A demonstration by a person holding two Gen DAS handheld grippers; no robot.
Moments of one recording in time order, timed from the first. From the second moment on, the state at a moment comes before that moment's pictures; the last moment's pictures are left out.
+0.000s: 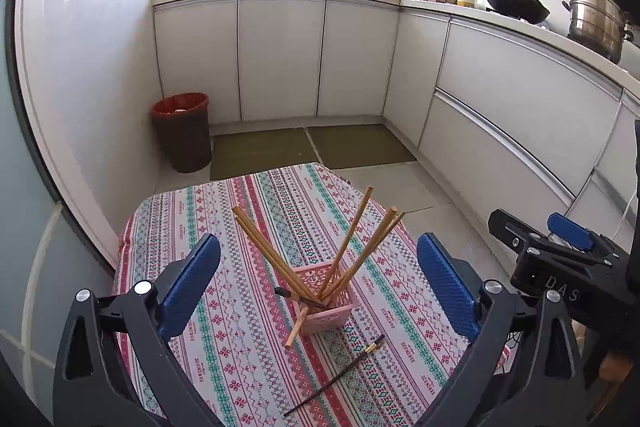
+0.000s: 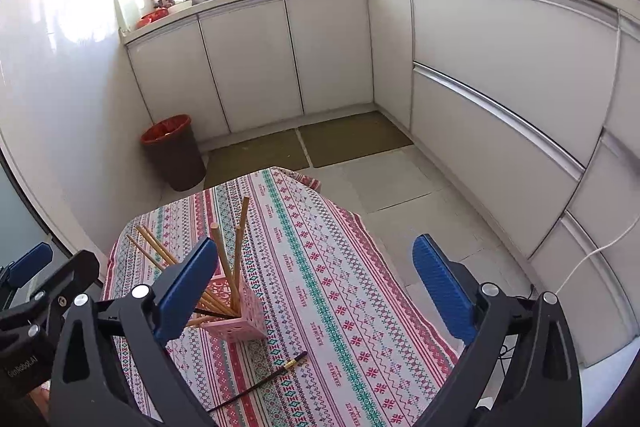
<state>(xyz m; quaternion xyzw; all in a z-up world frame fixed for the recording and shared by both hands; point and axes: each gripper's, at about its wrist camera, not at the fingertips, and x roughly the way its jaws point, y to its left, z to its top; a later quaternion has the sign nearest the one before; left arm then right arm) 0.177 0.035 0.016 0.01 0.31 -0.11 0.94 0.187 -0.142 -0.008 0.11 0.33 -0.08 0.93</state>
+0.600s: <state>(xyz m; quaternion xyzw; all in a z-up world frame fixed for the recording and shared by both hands) 0.159 -0.090 -0.096 0.21 0.47 -0.31 0.80 0.107 -0.242 -0.146 0.14 0.45 -0.23 0.86</state>
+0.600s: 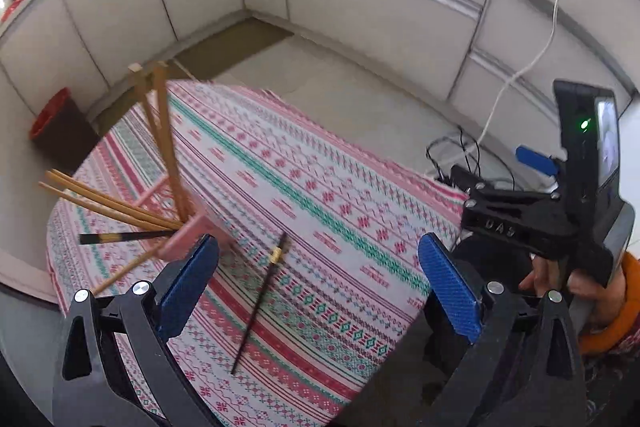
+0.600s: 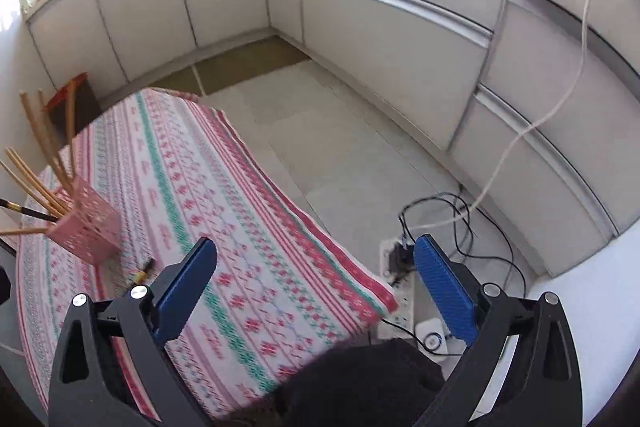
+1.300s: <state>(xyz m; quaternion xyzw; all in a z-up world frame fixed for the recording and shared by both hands) 0.250 -0.076 -0.266 0.21 0.63 -0.22 0.72 0.095 -0.268 -0.171 0.15 0.48 -0.23 0.83</state>
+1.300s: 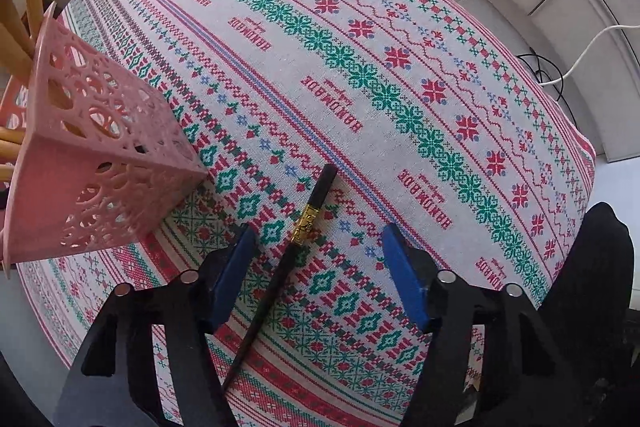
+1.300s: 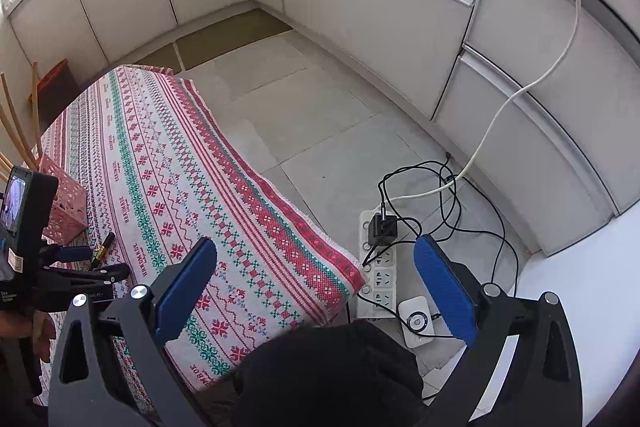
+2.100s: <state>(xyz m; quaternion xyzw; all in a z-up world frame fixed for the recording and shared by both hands) 0.157 0.009 -0.066 0.03 0.36 -0.23 0.90 0.115 -0.218 -0.126 0.18 0.45 -0.13 0.86</state>
